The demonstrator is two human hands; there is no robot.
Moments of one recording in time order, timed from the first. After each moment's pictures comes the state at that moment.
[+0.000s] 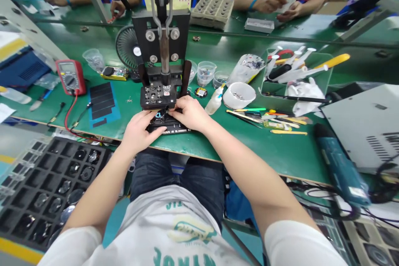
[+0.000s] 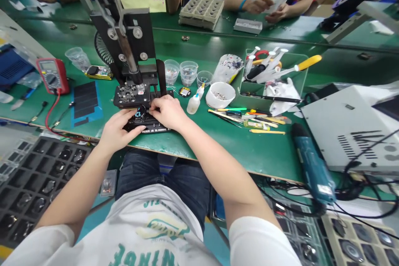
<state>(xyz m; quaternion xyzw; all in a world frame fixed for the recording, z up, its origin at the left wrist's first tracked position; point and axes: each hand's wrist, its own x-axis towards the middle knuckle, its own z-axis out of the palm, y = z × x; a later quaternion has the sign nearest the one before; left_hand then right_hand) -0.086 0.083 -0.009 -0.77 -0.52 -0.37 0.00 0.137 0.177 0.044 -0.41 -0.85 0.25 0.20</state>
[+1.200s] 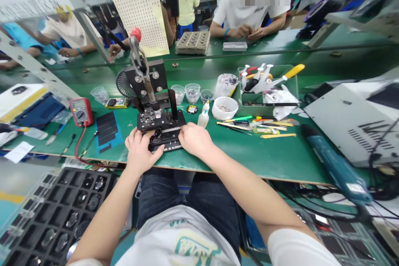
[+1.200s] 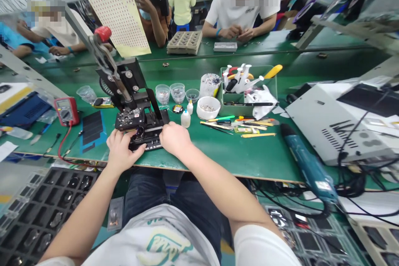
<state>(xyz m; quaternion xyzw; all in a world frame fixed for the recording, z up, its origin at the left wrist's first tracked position) -0.070 0.078 -0.013 -0.74 -0.59 -0.28 0.16 0.160 0.132 0.066 -0.56 -0.82 0.10 0.08</state>
